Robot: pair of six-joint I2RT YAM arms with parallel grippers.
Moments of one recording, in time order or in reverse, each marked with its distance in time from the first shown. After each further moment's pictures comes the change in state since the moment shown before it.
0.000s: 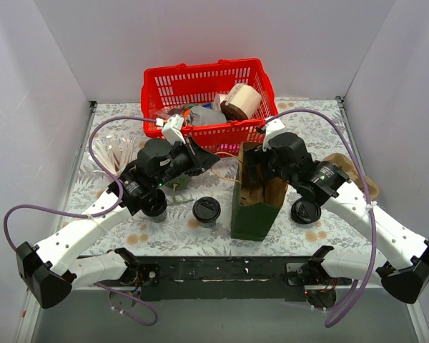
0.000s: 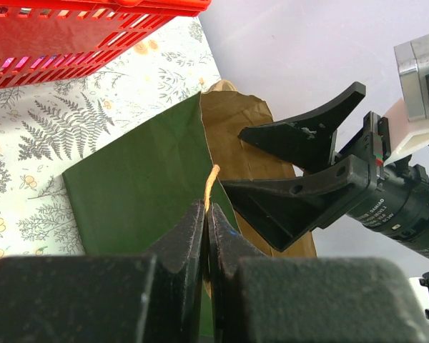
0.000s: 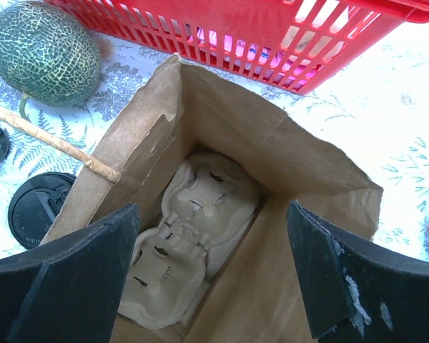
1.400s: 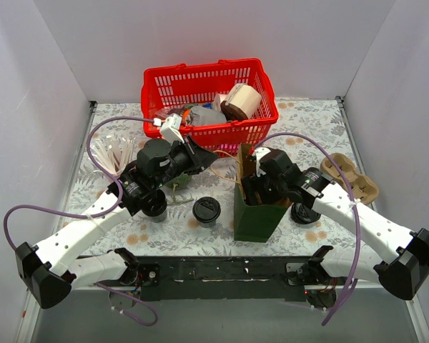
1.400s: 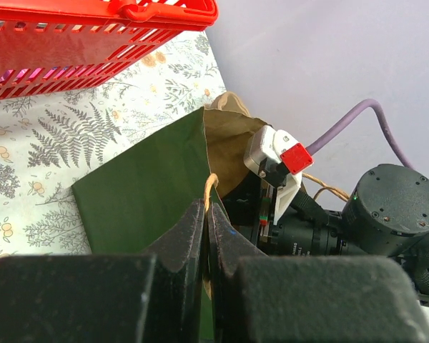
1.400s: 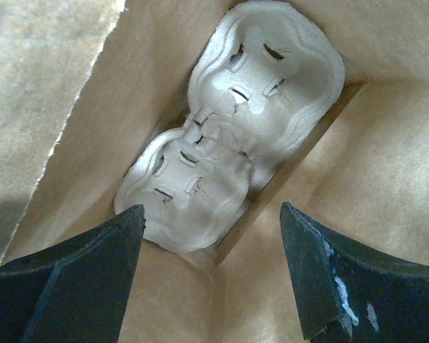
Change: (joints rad) left arm -0.001 -0.005 -0.001 0.007 -0.050 0.000; right arm -0.002 0.036 -0.163 -0.159 -0.236 0.084
